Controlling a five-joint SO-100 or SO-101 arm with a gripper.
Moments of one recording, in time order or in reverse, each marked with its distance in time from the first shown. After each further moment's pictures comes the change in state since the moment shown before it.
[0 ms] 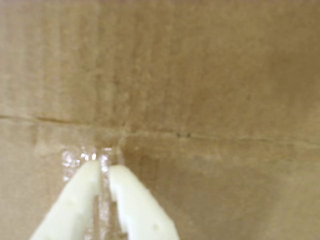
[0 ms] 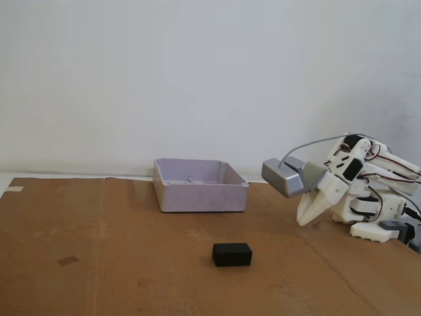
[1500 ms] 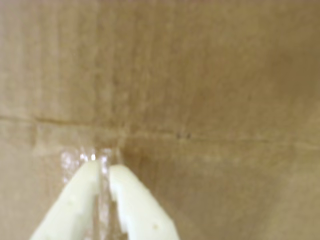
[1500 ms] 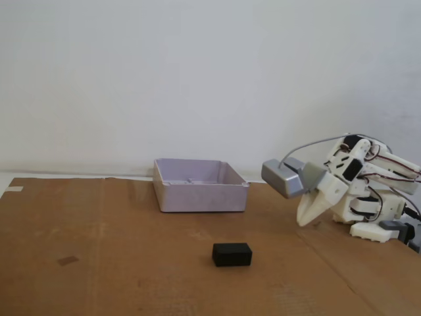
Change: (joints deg) arm 0.0 -1.6 0.0 -3.3 0.4
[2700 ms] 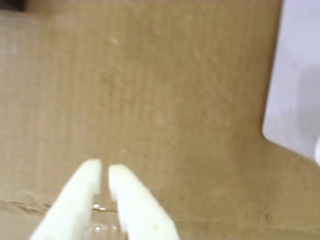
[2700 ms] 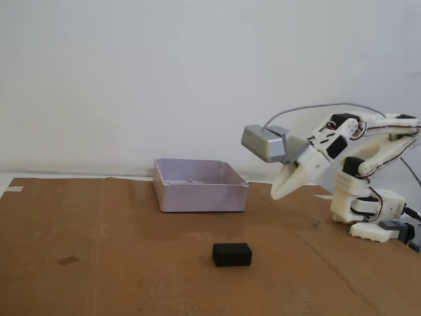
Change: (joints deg) arm -3.6 -46.8 -26.3 -32.0 0.1
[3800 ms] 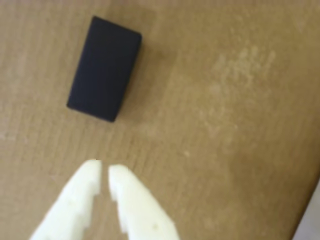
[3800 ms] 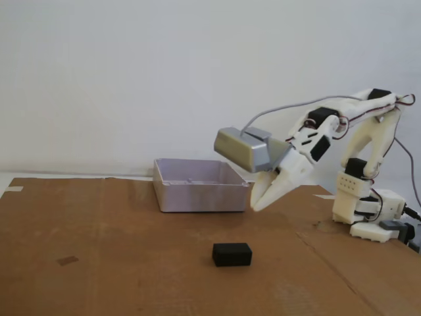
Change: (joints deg) arm -10.9 -39.3 -26.9 -12.0 0.0
